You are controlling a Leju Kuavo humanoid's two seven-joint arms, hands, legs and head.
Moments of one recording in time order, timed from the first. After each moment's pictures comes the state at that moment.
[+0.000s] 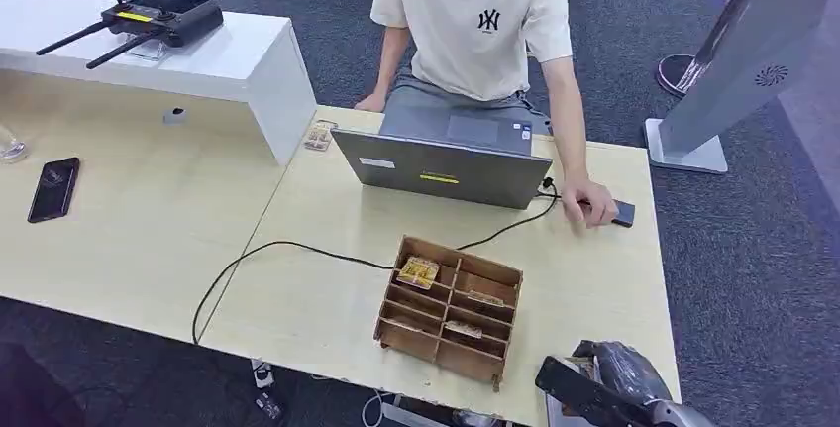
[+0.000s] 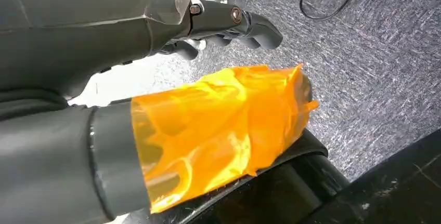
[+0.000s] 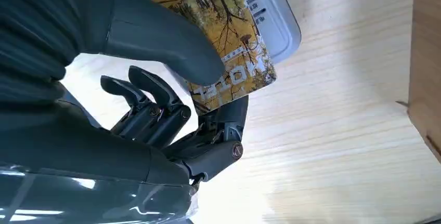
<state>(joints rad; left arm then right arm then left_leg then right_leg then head) -0.04 -0.16 0.03 -0.20 -1.14 0.09 0.34 0.01 -0.43 0.48 -1.53 0.54 0.21 0.30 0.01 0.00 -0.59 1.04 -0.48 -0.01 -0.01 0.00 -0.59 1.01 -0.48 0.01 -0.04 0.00</state>
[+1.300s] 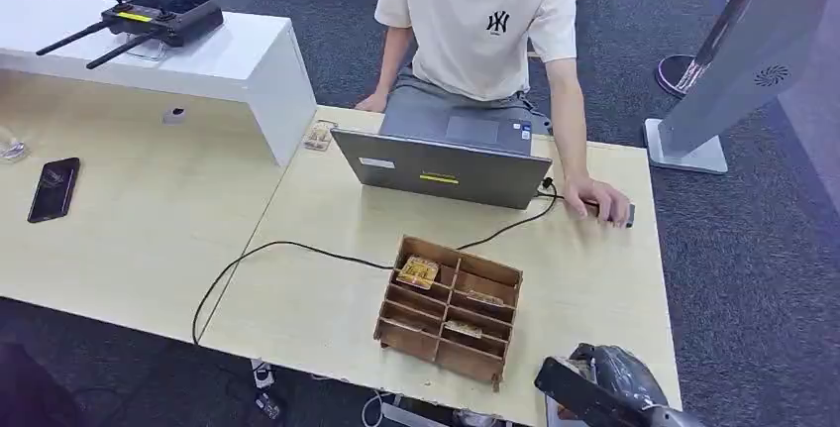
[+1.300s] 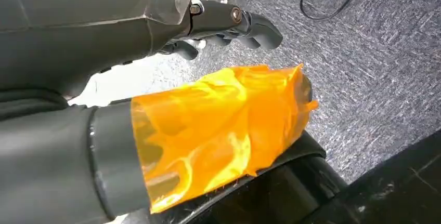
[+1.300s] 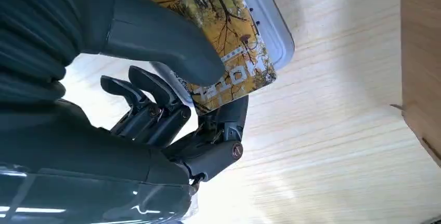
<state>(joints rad) -0.04 -0.16 0.03 -0.20 -1.13 0.10 0.34 0.02 -0.43 0.50 -1.53 0.49 0.14 0.30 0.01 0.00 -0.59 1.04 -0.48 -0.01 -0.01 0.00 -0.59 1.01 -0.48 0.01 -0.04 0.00</state>
